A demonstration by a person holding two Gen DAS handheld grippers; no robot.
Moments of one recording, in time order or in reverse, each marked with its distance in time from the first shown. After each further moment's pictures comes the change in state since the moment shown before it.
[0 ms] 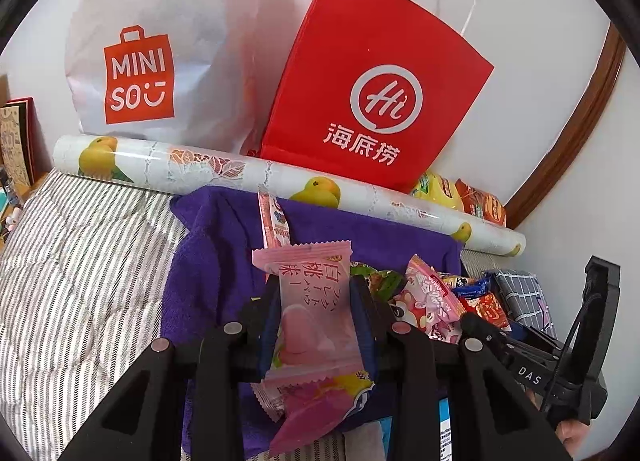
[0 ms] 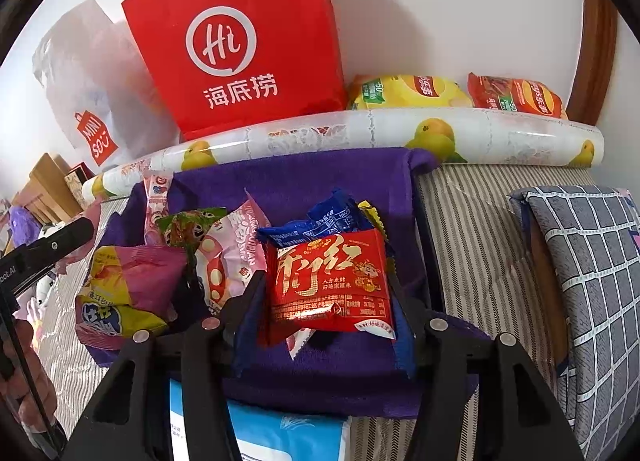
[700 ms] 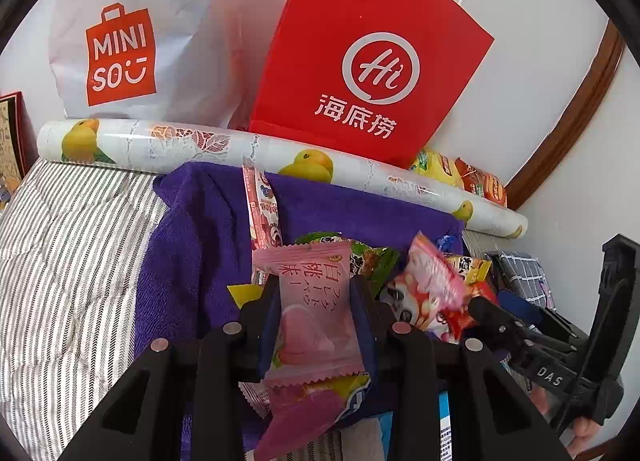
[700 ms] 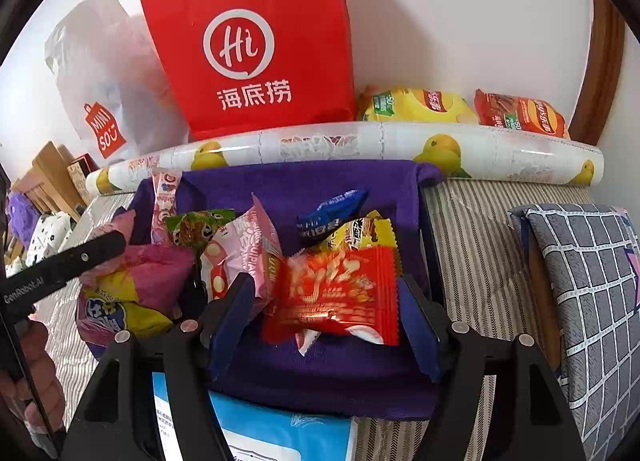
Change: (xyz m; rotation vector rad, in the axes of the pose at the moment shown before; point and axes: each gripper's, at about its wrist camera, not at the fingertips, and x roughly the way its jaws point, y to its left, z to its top) left arm 0.017 -0.007 -0.008 0.020 0.061 -0.008; right arm -0.007 0.010 0.001 -0.048 -0.029 -0.004
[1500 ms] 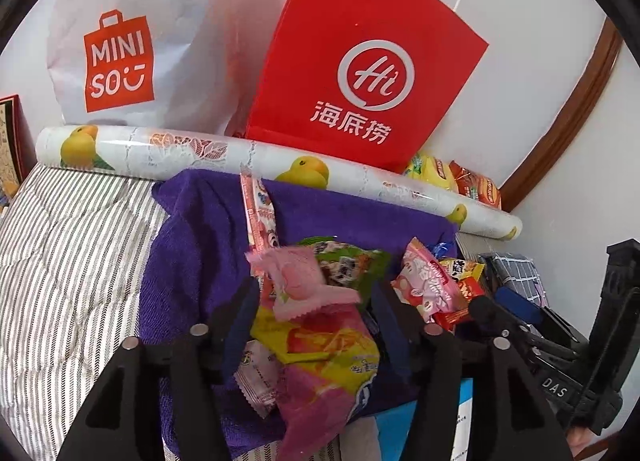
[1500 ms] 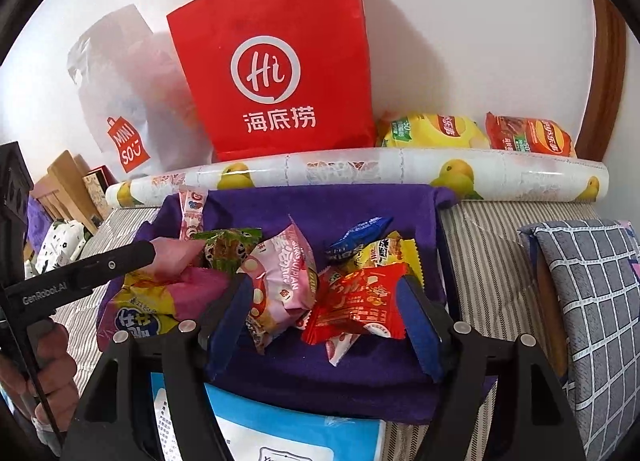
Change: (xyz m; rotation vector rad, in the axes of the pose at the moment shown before) left arm -0.007 0.001 0.004 0.009 -0.007 -0.023; right arm -0.014 0.013 0.000 -0.013 -0.073 0.042
